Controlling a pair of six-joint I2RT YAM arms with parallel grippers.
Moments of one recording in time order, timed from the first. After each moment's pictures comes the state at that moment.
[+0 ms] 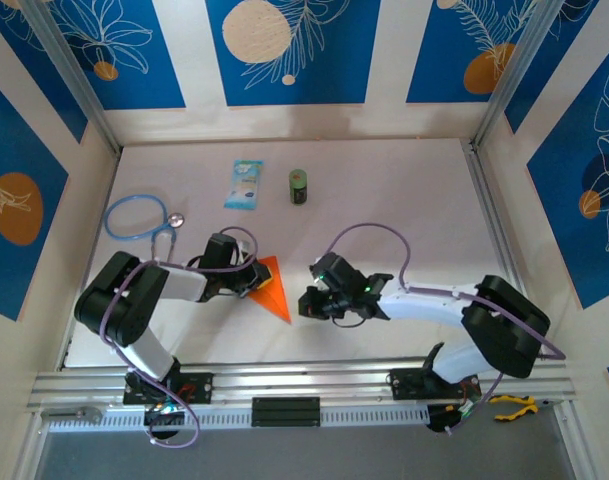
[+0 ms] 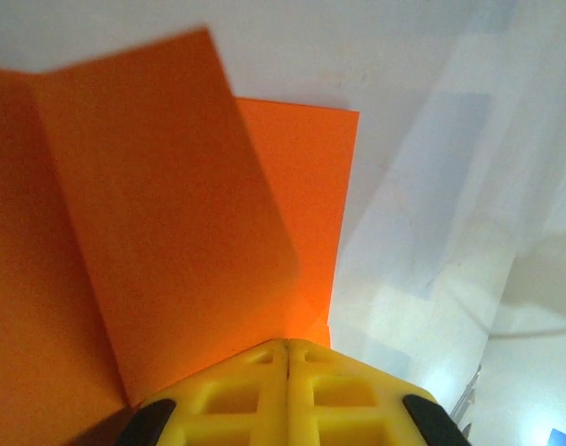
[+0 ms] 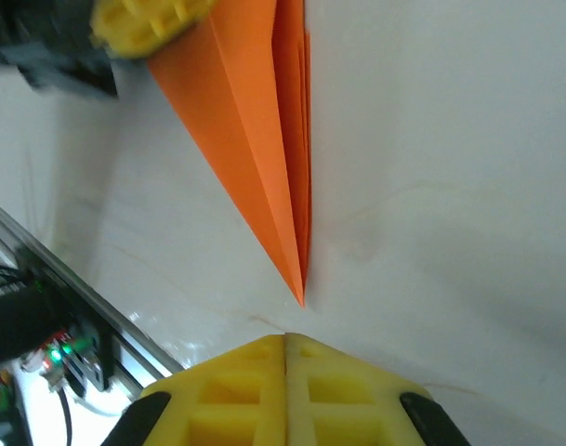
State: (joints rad) left arm -0.44 1.65 0.52 0.33 0.54 -1.03; right arm 0.92 1.40 0.64 -0.13 -0.29 0.96
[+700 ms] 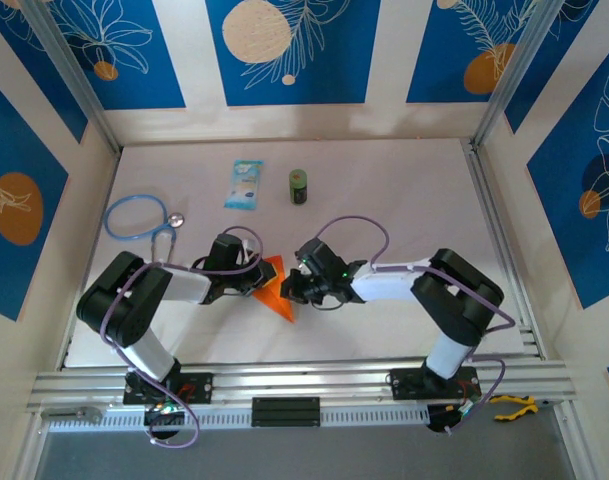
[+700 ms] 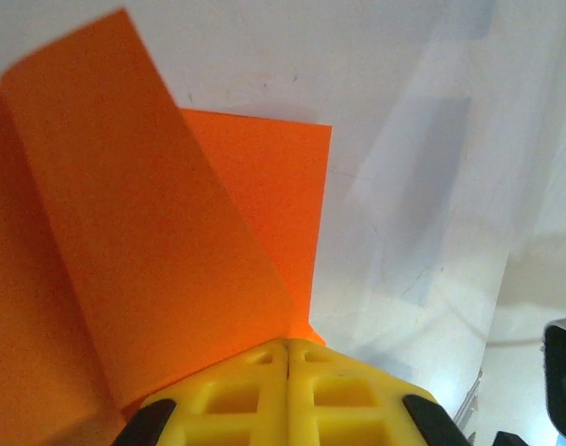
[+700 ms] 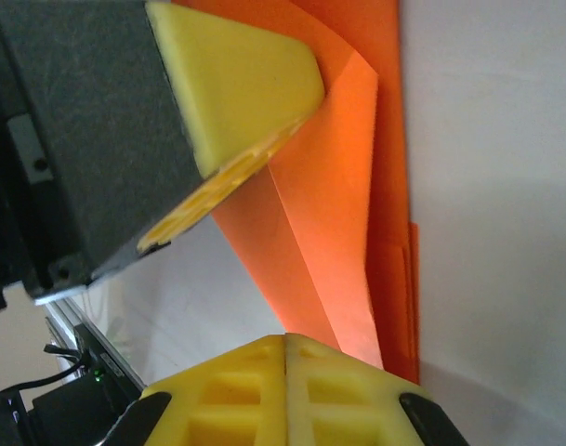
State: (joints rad) left arm -0.49 1.65 0.52 0.39 0.49 -1.05; right arm 0.87 1.71 0.80 0.06 -0.36 1.06
